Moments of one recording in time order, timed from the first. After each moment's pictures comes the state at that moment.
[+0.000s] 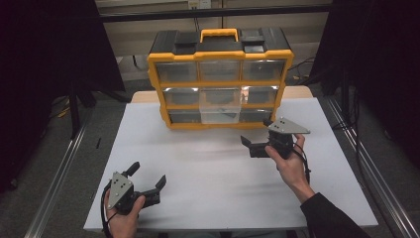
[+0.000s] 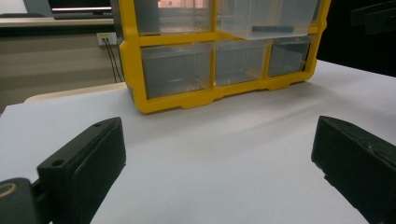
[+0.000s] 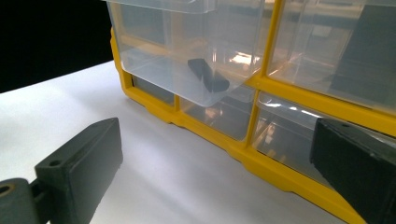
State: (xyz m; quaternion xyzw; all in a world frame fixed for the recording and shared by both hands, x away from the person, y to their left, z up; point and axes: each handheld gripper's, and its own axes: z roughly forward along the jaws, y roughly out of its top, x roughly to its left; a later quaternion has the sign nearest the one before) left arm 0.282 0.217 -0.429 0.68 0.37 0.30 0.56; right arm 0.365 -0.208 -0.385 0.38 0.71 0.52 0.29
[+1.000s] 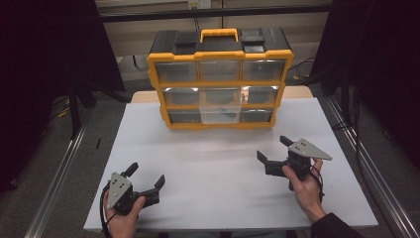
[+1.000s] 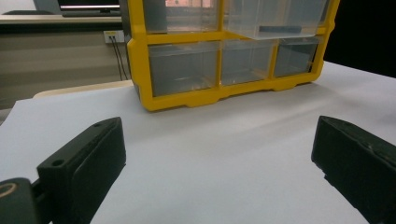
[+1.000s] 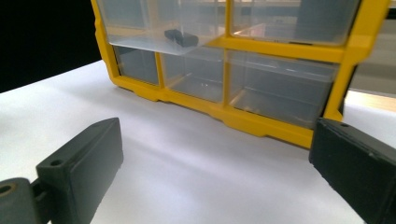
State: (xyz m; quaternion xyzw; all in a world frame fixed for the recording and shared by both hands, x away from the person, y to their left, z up) left arm 0.280 0.218 -0.429 0.67 0.39 0.31 0.55; right arm 0.316 -0.244 -0.415 0.43 0.67 0.53 0.30
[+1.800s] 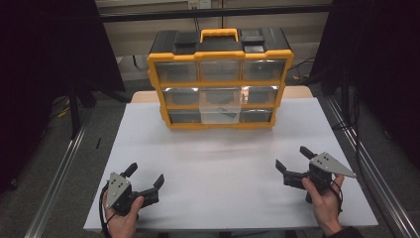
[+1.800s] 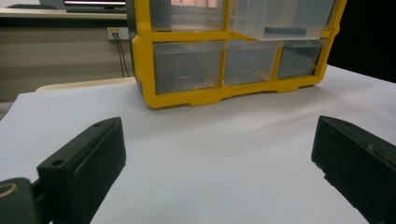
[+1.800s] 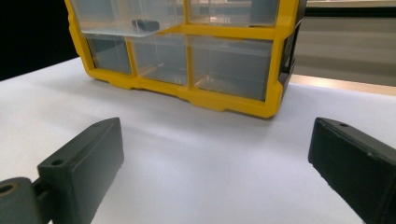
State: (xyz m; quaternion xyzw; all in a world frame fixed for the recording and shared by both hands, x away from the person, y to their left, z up) left arm 0.280 0.220 -0.429 0.66 0.40 0.30 0.56; right arm 0.280 -0.283 -0.428 0.45 0.65 0.52 0.33
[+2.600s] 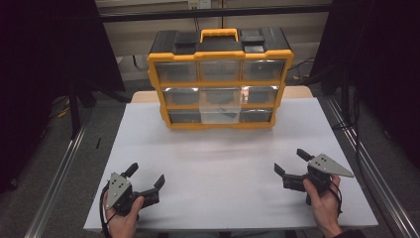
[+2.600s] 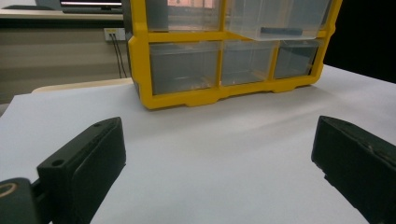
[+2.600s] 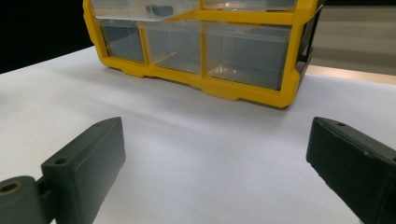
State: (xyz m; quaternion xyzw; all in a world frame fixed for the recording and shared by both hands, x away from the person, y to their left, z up) left arm 0.281 0.219 -0.430 0.67 0.39 0.30 0.56; right arm 0.280 -0.283 -0.433 0.44 0.67 0.52 0.30
